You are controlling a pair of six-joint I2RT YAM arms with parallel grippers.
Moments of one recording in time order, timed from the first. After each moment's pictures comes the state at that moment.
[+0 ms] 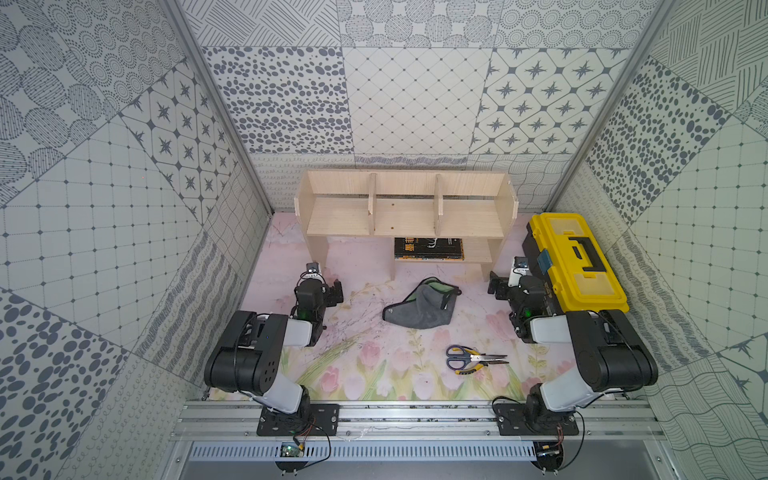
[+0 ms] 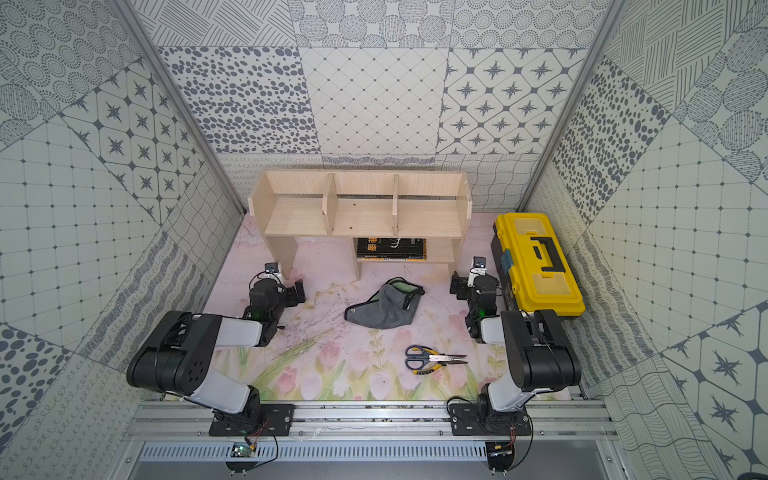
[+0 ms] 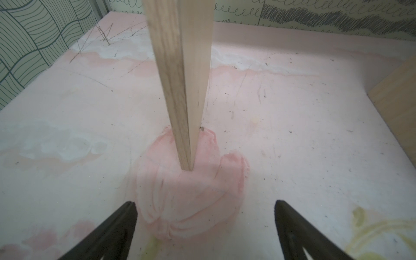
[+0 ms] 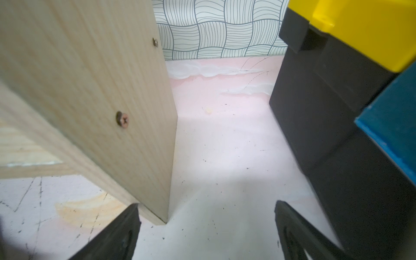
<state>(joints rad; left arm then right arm) -0.06 1.57 0.39 0.71 -0.17 -0.10 0.06 1.56 0.38 0.82 0.12 0.04</state>
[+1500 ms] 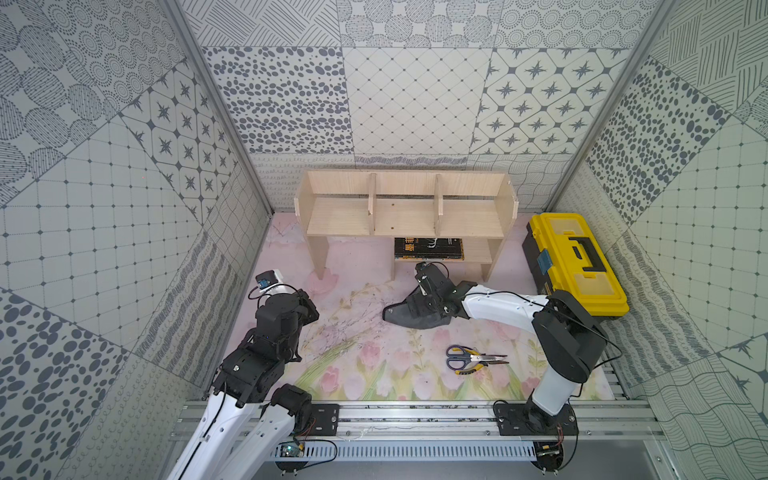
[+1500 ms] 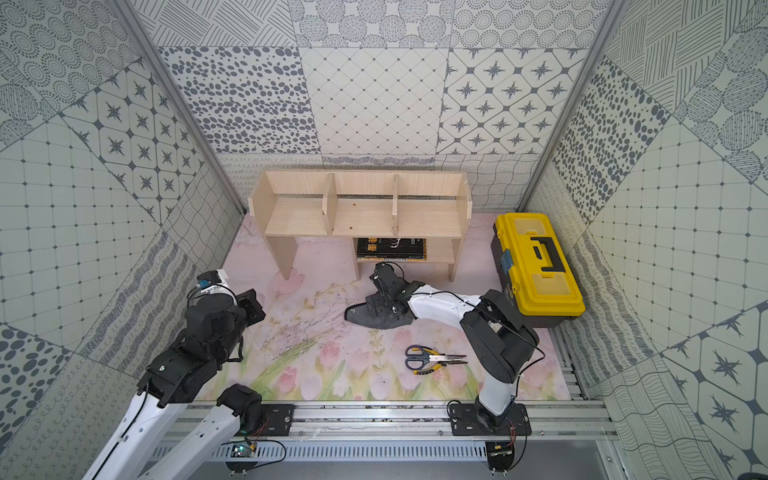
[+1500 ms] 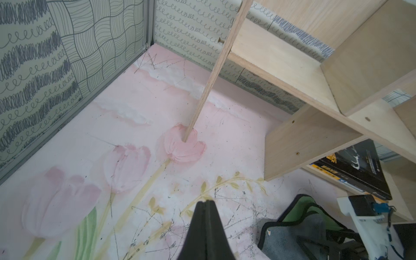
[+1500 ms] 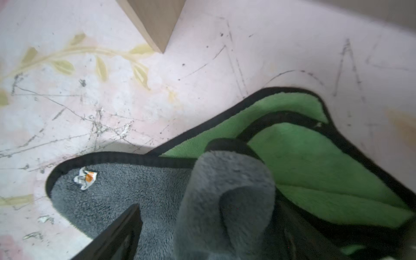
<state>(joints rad) -0.33 0.55 0.78 -0.73 -0.42 -0.59 0.81 1.77 1.05 -0.31 0.14 0.36</state>
